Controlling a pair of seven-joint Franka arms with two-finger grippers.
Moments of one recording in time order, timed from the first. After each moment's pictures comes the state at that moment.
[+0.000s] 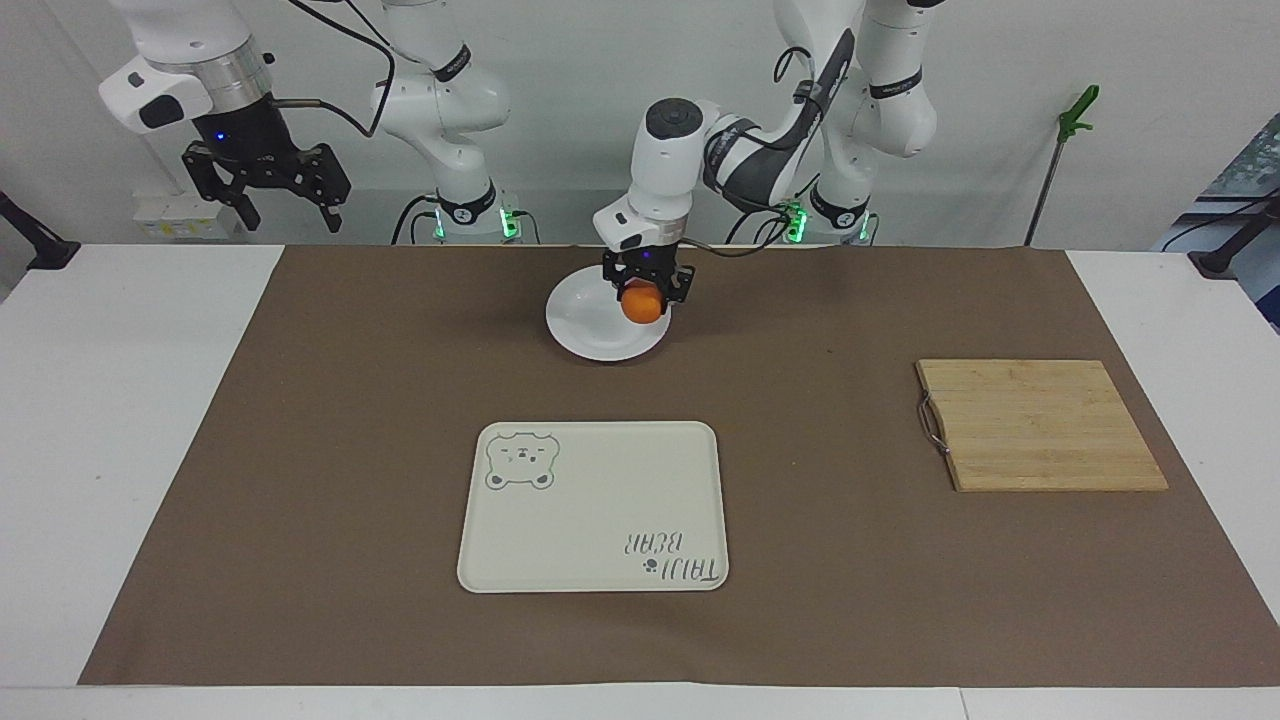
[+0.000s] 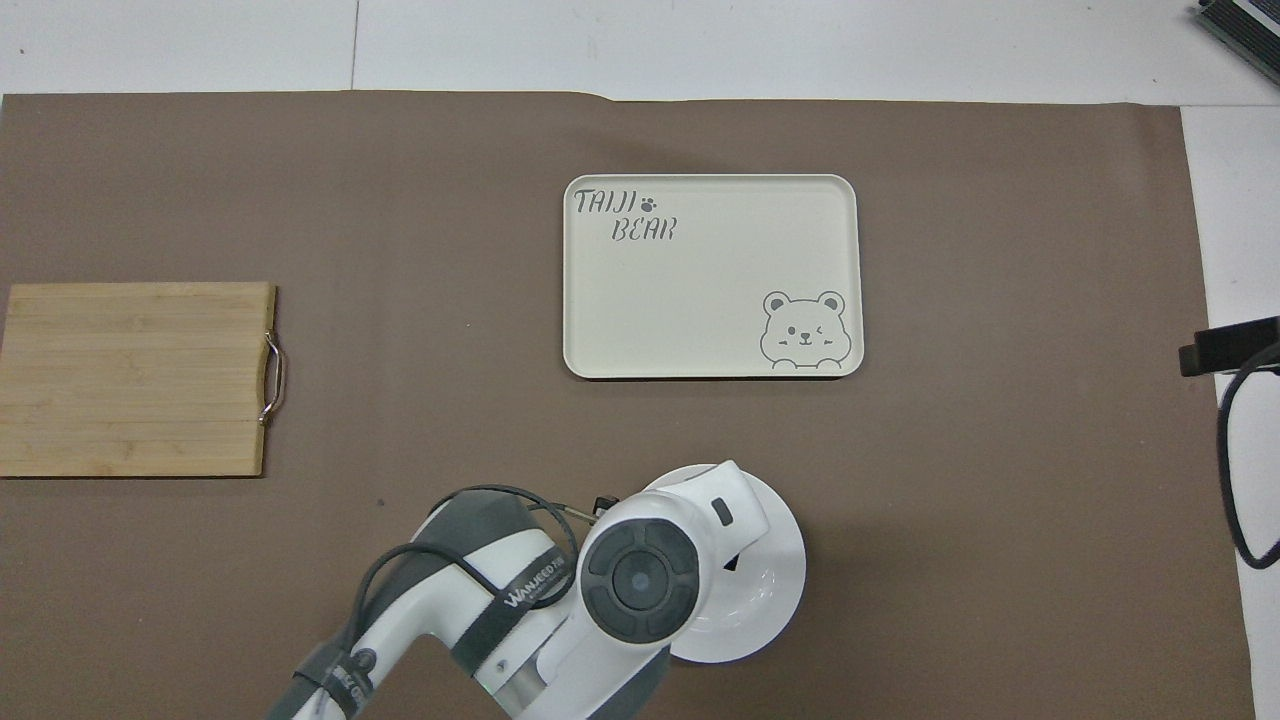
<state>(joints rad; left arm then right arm) -0.91 0.11 -0.02 -2.07 -0.09 2.30 -0.52 0.14 -0.08 -0.18 -1.55 -0.04 1.49 -0.03</state>
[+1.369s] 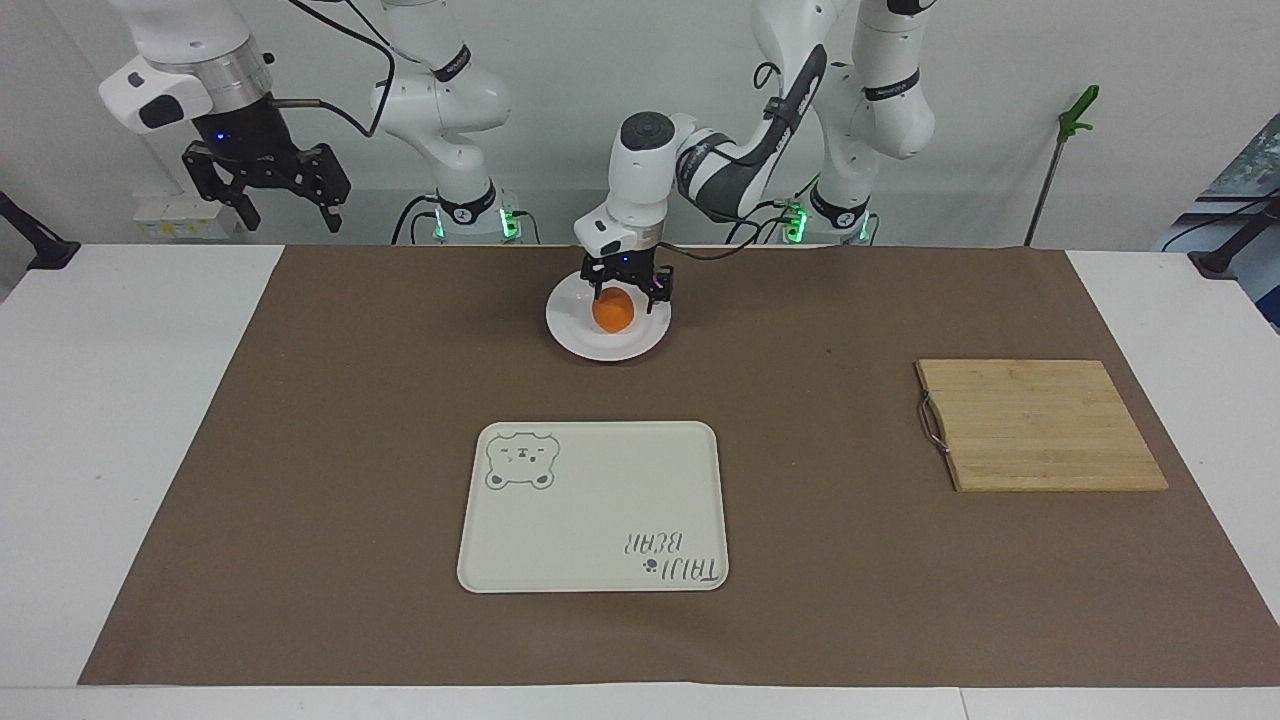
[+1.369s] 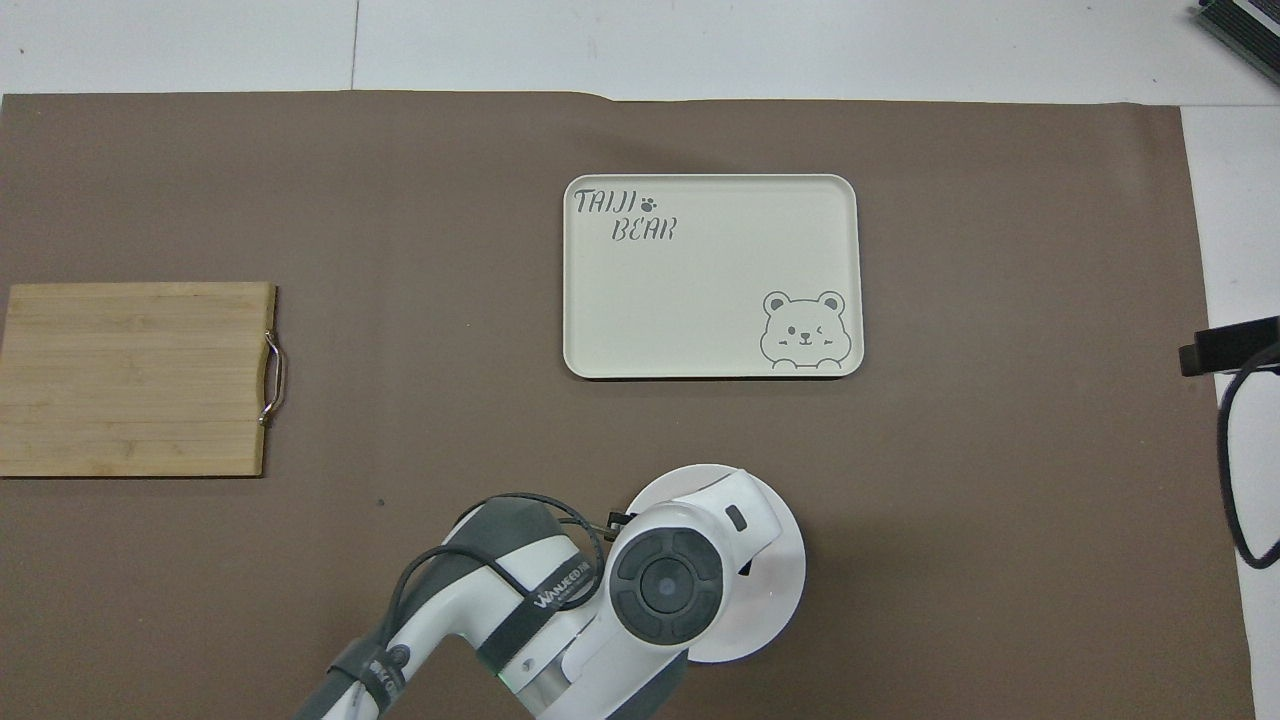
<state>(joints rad) -0.92 0.12 0.02 -2.04 -0.10 2.25 -0.57 0.14 -0.08 -0.18 -1.55 -0.04 1.49 -0.03</state>
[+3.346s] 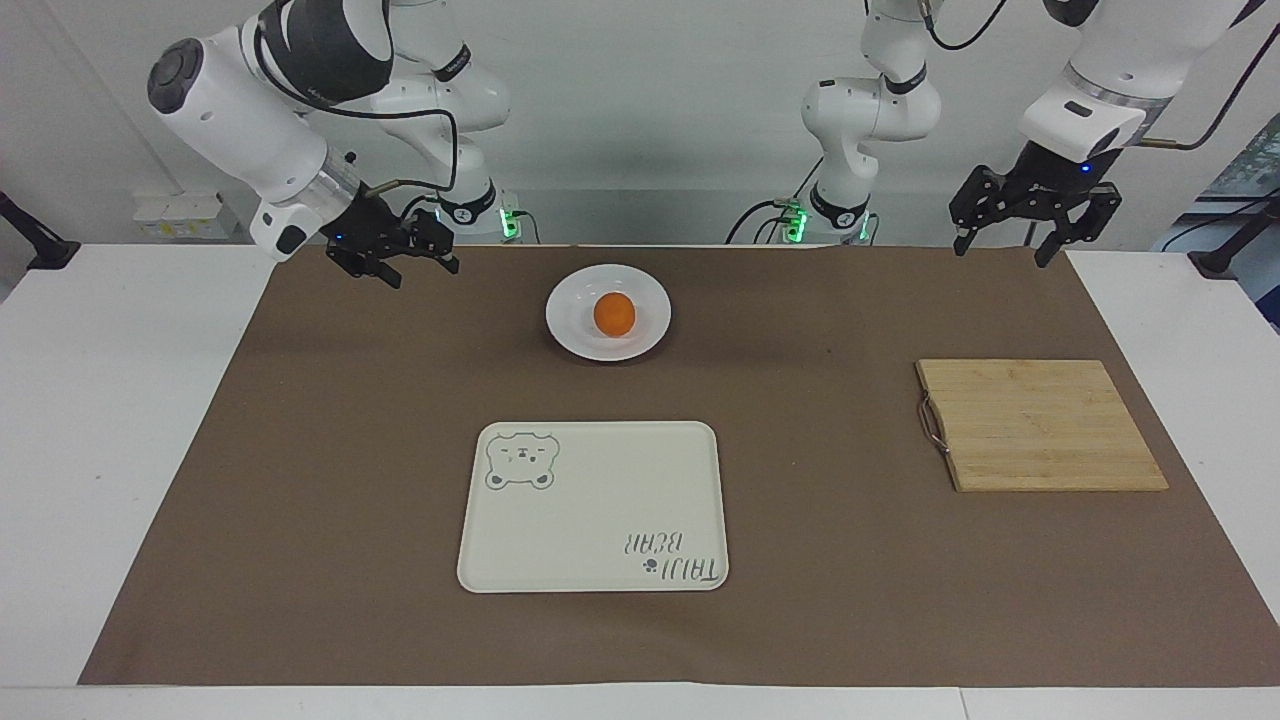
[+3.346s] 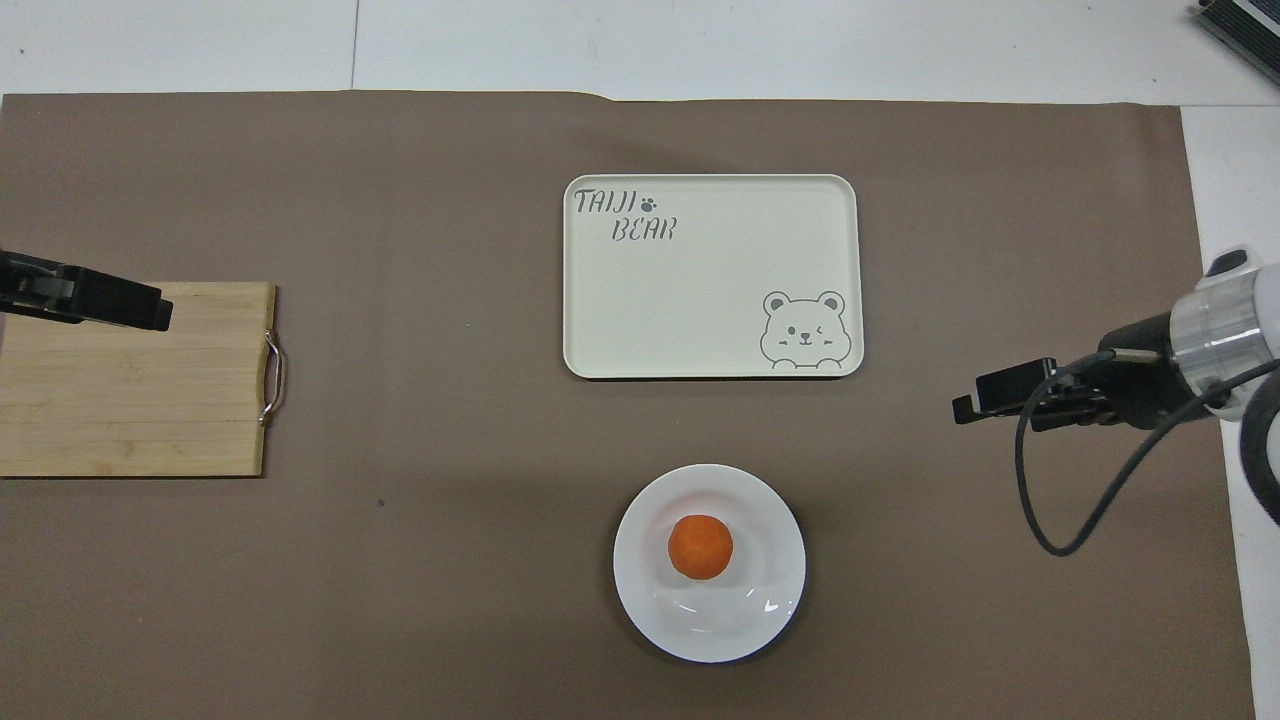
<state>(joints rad) -0.14 0.01 0.03 -1.45 -0.04 1.51 0.10 0.16 -0.08 -0.18 -1.89 0.41 1.63 -0.05</state>
